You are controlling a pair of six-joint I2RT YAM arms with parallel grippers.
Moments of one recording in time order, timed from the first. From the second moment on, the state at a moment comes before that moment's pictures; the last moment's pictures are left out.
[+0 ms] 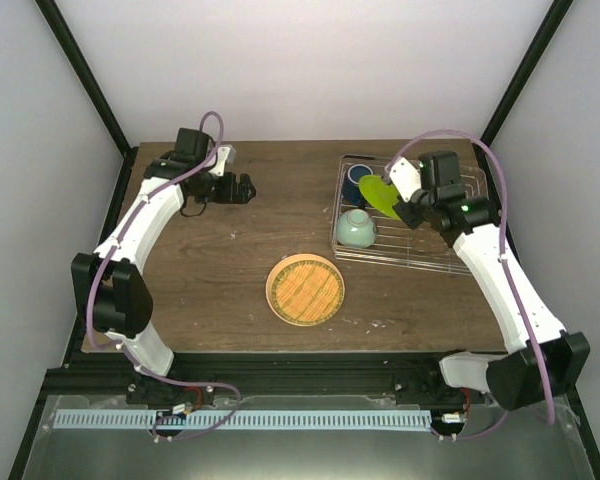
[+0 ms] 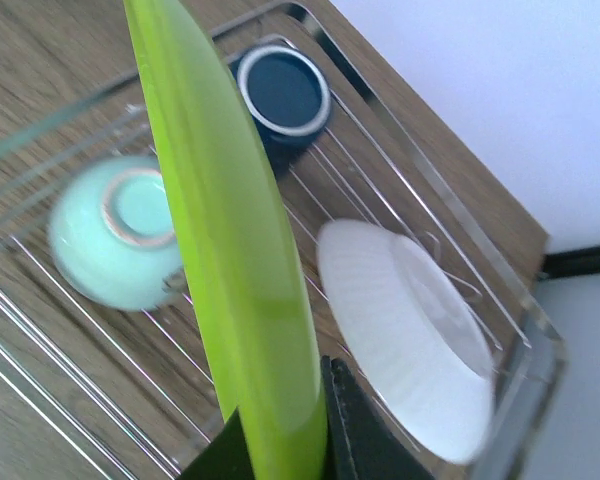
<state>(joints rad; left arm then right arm) -0.21 1.69 1.56 -0.83 0.32 -0.13 0.27 1.29 1.32 -0.78 0.06 -0.56</state>
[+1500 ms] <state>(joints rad) -0.21 1.68 1.48 -0.76 0.34 -0.15 0.26 1.12 0.85 -0.34 0.66 -1.35</state>
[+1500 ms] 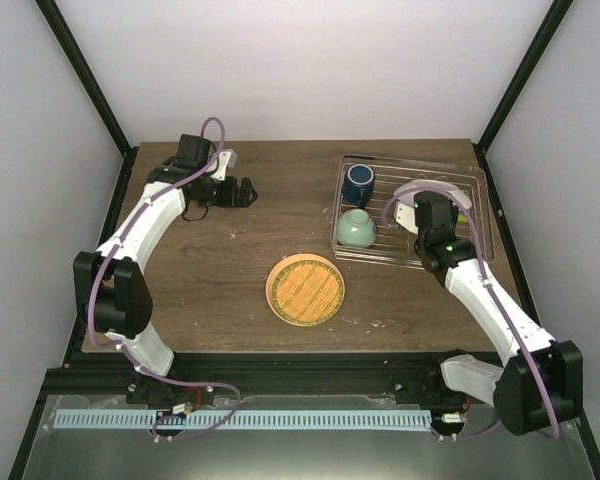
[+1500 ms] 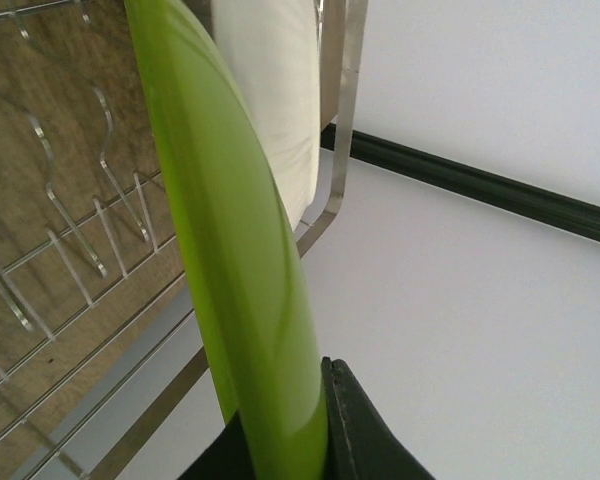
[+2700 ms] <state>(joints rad) -0.21 1.68 1.48 -0.76 0.31 -0.15 0.09 1.40 0.83 0.11 0.60 -1.60</state>
